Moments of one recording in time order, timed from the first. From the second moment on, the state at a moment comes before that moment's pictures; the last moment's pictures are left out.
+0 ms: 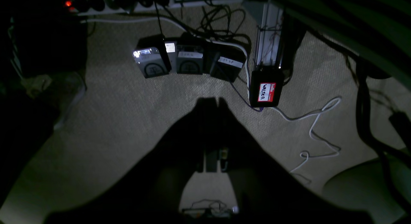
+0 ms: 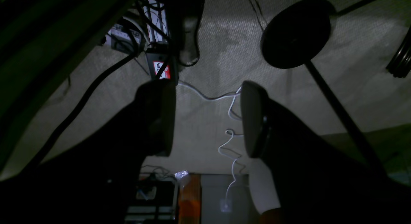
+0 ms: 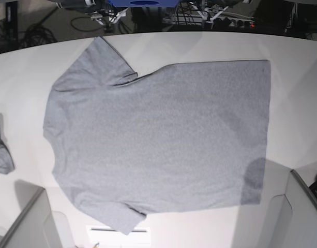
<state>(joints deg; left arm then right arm) 2.8 -2.4 1.3 -0.1 0.9 0.4 -1.2 0.5 -0.1 -0.5 -0.1 -2.2 0.3 -7.1</state>
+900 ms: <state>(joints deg) 4.4 -1.0 1.5 -0.2 1.1 0.9 -0.9 -2.4 0.0 -0.5 -0.2 -2.0 0.3 -8.0</state>
